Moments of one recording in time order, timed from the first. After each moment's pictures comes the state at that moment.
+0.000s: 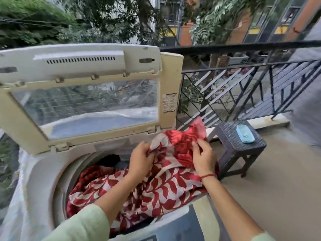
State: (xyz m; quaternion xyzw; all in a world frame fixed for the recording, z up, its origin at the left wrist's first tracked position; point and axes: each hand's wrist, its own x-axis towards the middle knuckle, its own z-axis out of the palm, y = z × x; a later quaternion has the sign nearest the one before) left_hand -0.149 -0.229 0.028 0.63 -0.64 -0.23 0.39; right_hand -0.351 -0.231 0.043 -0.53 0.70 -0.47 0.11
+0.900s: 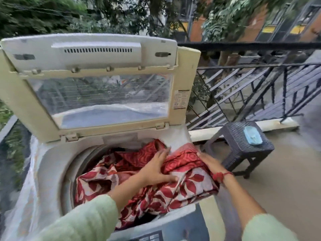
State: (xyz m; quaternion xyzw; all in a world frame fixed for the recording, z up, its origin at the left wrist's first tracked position) left_hand -0.144 -0.213 -0.007 0.51 -0.74 -0.41 0.15; right_hand -0.401 -0.248 -0.024 -0.50 0.73 -0.17 0.44
